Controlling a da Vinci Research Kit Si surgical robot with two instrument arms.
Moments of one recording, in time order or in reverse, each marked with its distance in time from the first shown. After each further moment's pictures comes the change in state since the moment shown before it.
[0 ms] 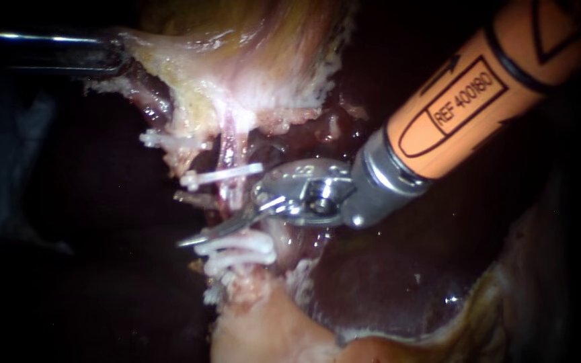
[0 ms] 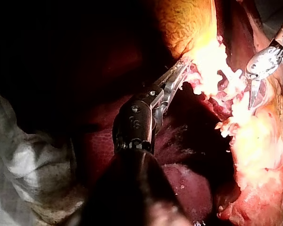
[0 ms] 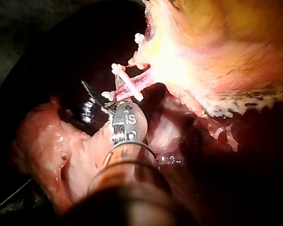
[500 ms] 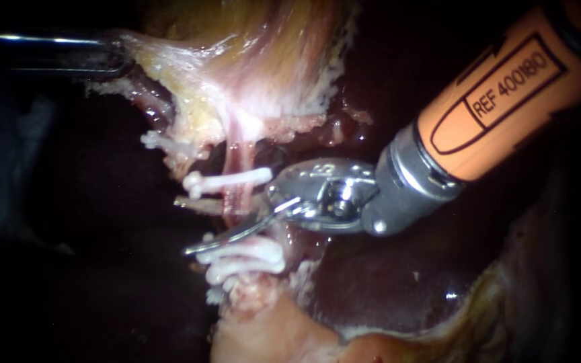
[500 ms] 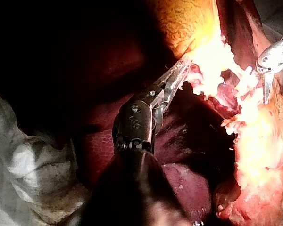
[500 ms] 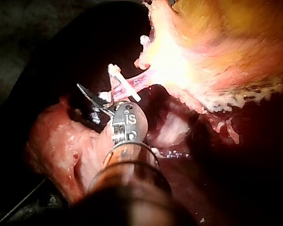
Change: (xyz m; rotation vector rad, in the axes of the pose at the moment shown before) right arm 0.002 -0.002 -0.001 0.051 0.037 0.032; left arm 0.000 0.000 0.000 0.001 0.000 0.000
